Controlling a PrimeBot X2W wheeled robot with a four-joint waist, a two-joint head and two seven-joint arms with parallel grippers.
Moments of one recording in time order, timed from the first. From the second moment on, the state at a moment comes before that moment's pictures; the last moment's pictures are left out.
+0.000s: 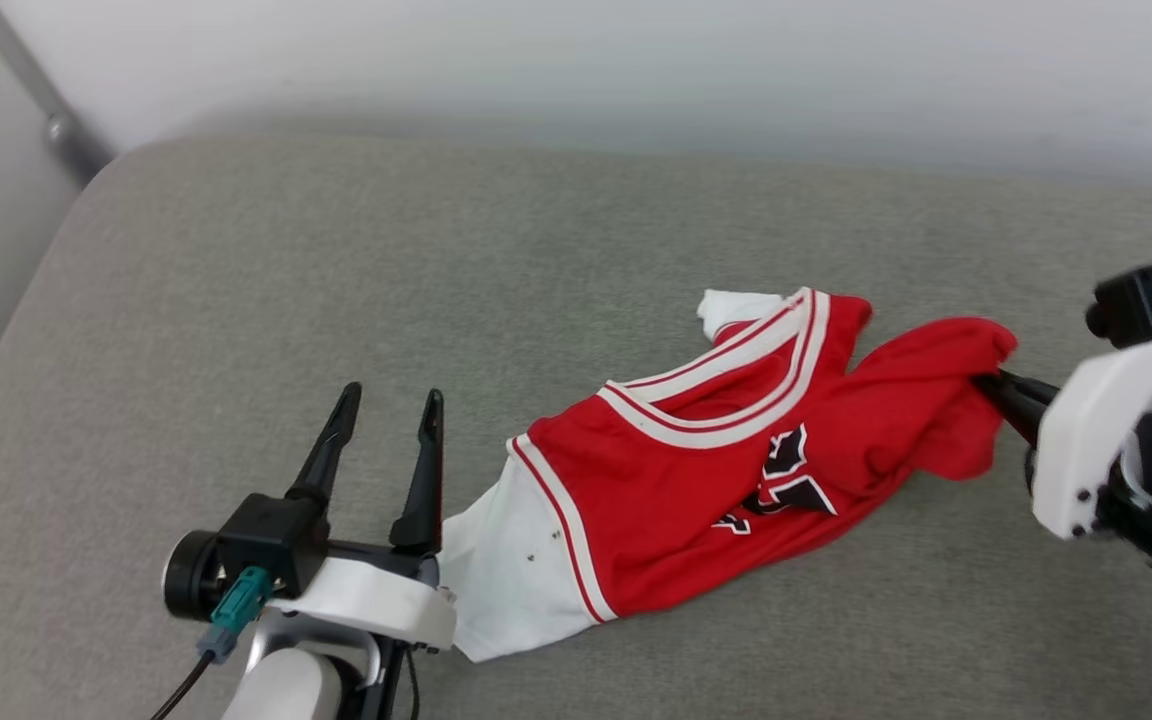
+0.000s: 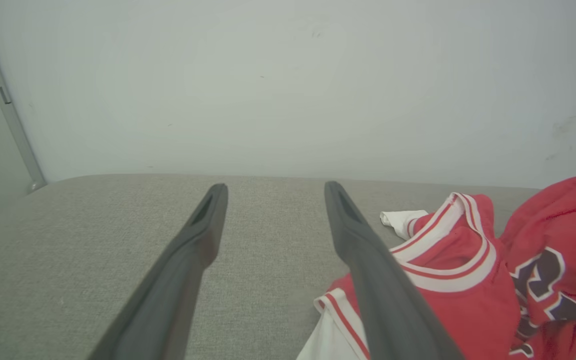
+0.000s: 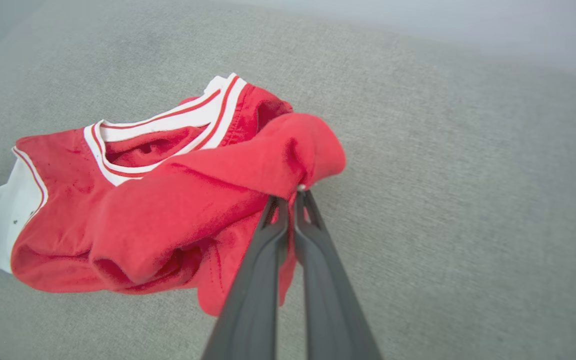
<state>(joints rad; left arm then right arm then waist) -0.17 0.18 -0.30 0.09 -0.33 0.07 -0.26 -0.44 -0.45 0.22 0.20 0.61 0.13 0.64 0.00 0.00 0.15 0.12</state>
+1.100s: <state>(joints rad) -0.08 0.23 -0.28 0.05 -0.37 0.11 -0.21 -0.03 -0.21 -0.19 0.11 0.45 0.13 0.33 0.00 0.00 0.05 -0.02</state>
